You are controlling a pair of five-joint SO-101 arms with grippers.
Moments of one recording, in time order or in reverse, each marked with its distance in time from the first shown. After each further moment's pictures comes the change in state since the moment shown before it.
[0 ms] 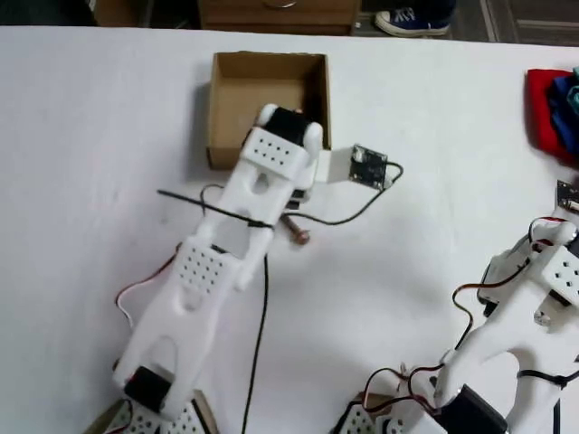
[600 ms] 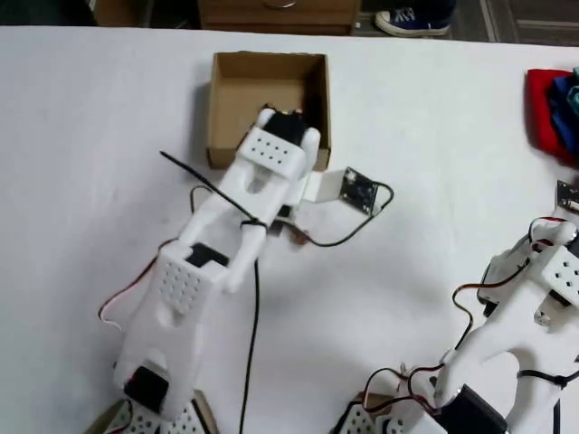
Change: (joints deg) left arm 0.0 -14.3 27.0 -1.9 -6.1; right arm 0.0 0.0 0.0 0.0 0.0
